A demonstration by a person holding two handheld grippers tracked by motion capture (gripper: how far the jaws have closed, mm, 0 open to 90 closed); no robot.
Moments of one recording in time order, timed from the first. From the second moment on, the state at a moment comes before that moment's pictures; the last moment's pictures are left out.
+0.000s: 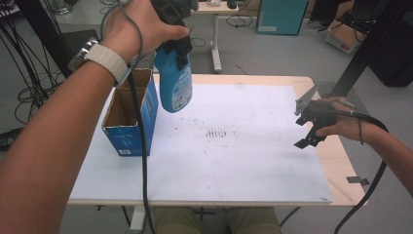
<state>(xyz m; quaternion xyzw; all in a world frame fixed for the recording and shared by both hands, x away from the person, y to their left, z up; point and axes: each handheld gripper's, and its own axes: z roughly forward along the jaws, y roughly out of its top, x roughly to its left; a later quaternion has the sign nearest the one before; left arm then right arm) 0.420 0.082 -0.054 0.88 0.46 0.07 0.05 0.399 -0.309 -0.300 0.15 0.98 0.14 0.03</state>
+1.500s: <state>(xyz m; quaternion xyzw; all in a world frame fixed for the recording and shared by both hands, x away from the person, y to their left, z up) 0.464 0.219 -0.078 0.75 0.65 0.08 0.01 0.417 -0.305 -0.325 0.15 0.98 0.12 0.02</state>
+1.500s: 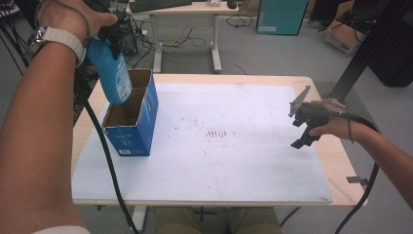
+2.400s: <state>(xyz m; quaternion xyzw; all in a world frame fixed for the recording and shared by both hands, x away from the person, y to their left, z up) 0.467 0.230 -0.136 0.75 0.65 0.08 0.01 0.418 -0.310 -0.333 0.16 0.98 0.13 0.02</state>
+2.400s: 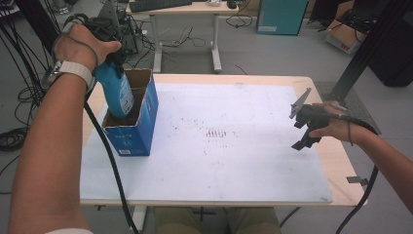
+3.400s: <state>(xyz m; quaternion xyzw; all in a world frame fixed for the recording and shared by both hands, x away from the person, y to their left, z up) 0.466 0.226 -0.225 0.76 0.65 0.08 0.02 0.417 -0.314 -0.341 0.17 0.98 0.12 0.02</state>
